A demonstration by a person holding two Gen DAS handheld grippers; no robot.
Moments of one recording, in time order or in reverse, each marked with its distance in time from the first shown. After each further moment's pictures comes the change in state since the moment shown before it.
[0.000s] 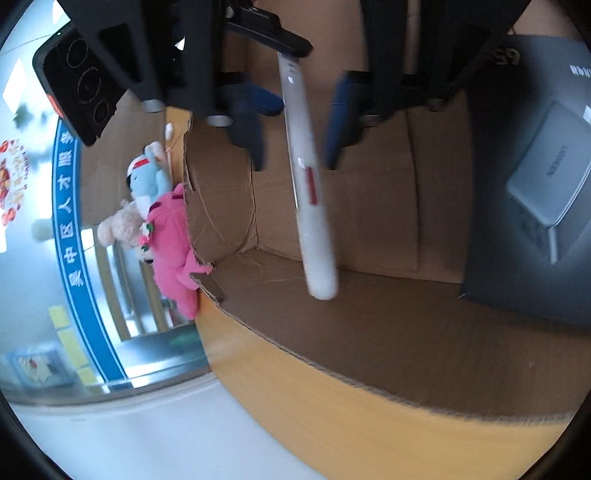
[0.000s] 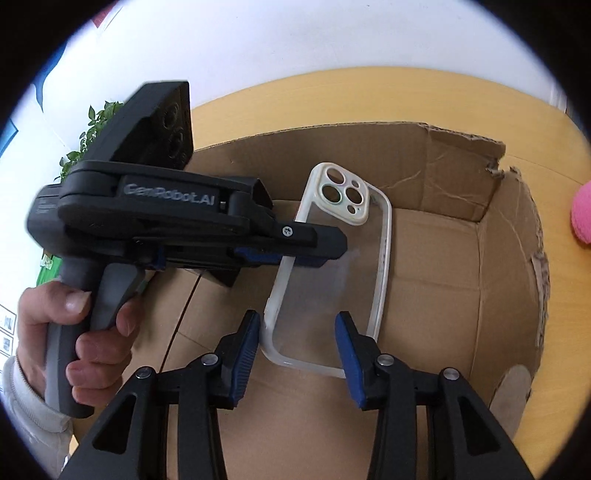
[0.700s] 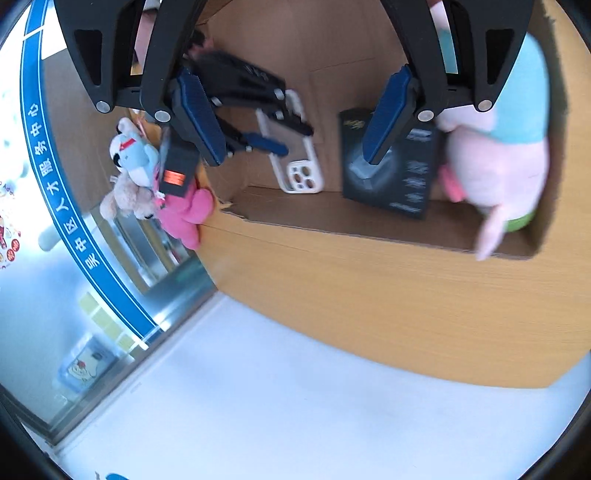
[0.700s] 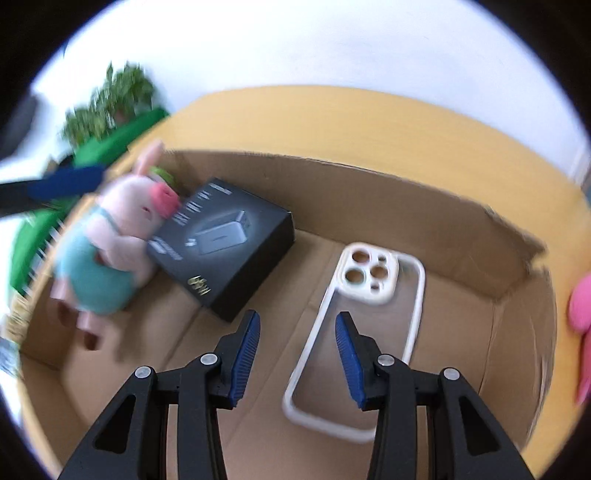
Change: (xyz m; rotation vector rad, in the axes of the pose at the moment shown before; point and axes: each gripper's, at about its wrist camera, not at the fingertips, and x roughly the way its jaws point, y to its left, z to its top) left arm -0.181 -0.023 -0.074 0.170 -0.410 0.181; right arm 0.026 0.047 0.034 -0.244 -0.010 -0.146
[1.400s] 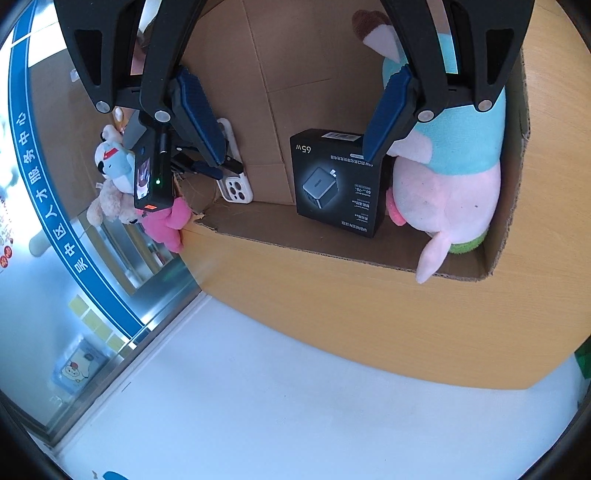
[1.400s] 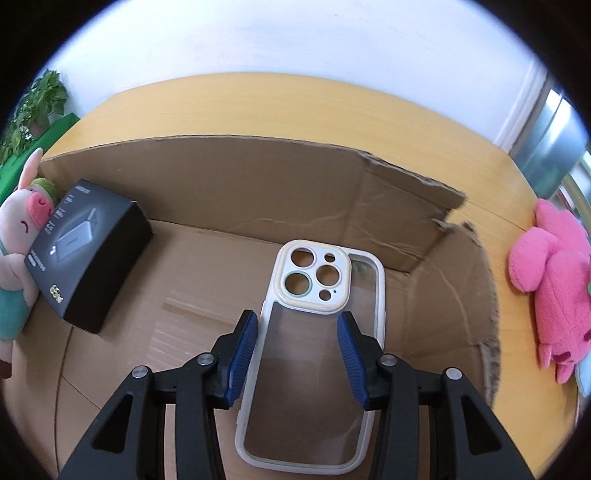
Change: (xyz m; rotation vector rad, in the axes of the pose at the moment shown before) left arm -0.021 0.028 -0.024 0.026 -0.021 0.057; right arm 0.010 -0.072 -0.022 0.179 0.033 -0.270
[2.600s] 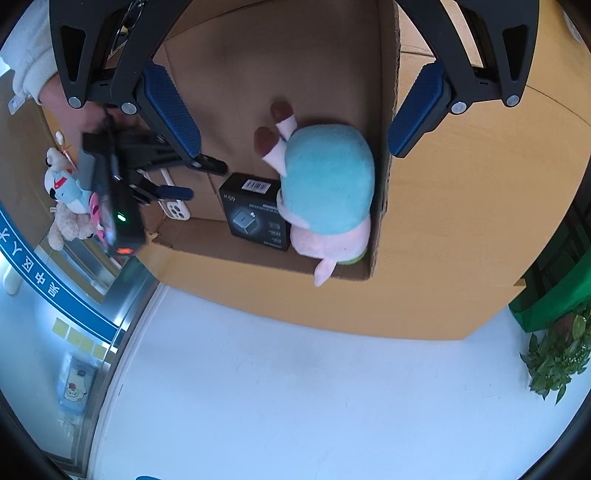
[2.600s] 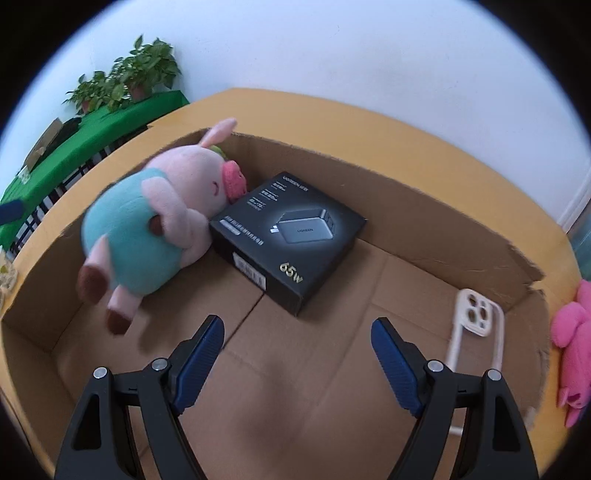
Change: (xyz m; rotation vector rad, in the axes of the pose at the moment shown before) left arm -0.093 0.020 -0.089 0.110 -0.150 0.247; right arm -0.050 0.149 -0.004 -0.249 -0.099 0.209
